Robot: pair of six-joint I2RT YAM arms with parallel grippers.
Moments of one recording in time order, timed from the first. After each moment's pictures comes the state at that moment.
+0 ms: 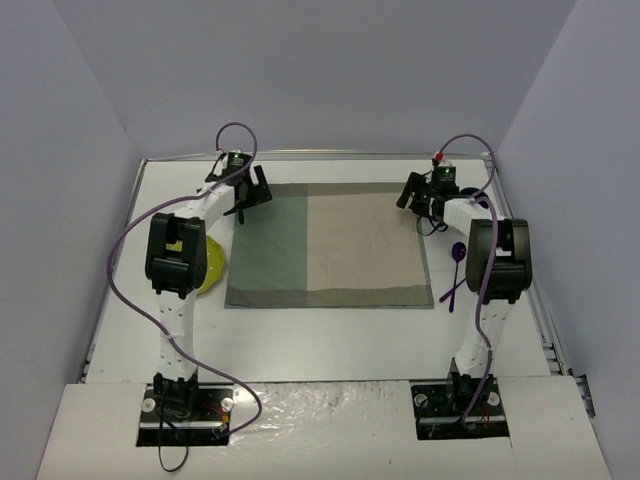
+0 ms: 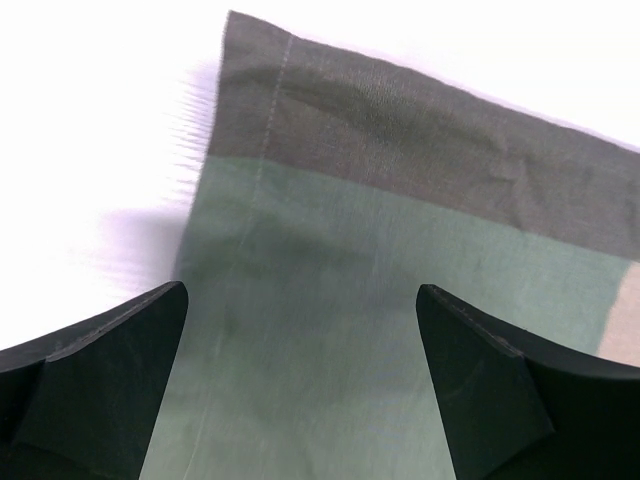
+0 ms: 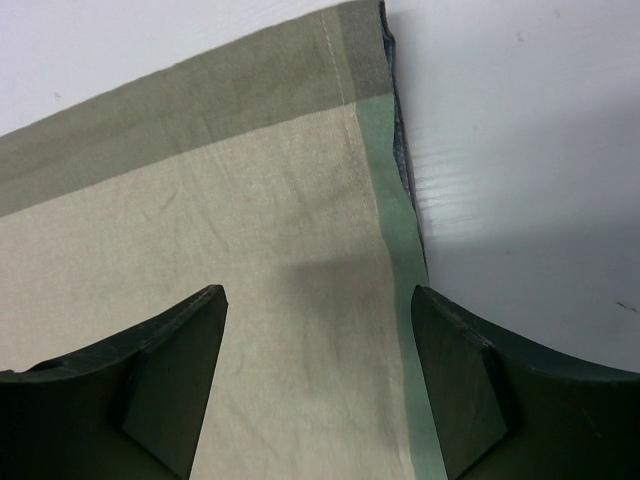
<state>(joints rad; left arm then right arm) -0.19 2.19 1.76 -0.43 -0.12 -0.50 0.02 2.03 1.33 -0.04 -0.12 0.39</state>
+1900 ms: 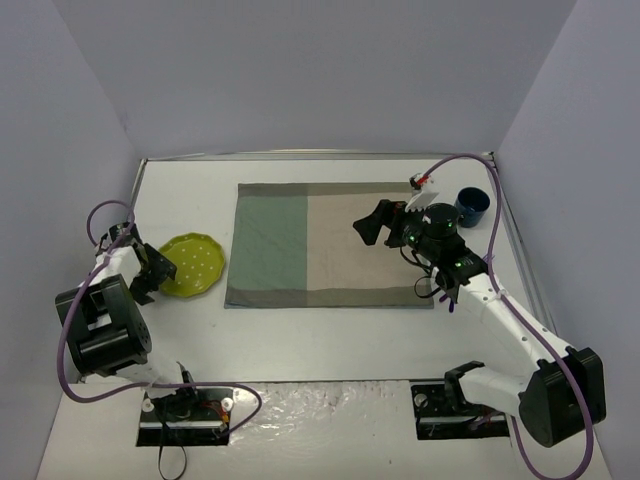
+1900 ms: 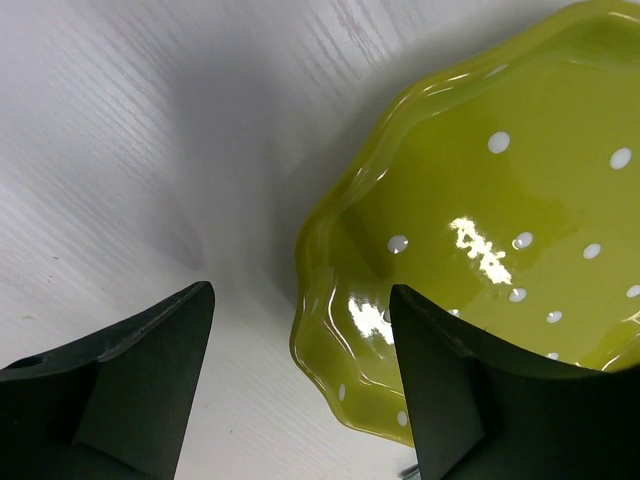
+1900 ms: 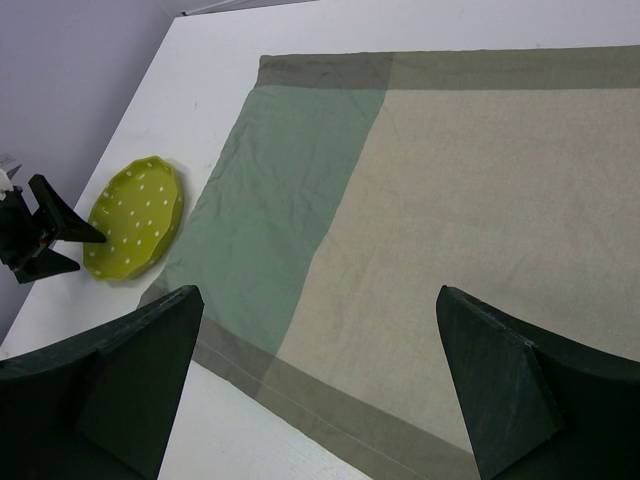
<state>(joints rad) 0.39 1.54 0.91 -0.56 -0.06 -0.56 0.37 1.14 0.78 0.08 -0.24 0.44</state>
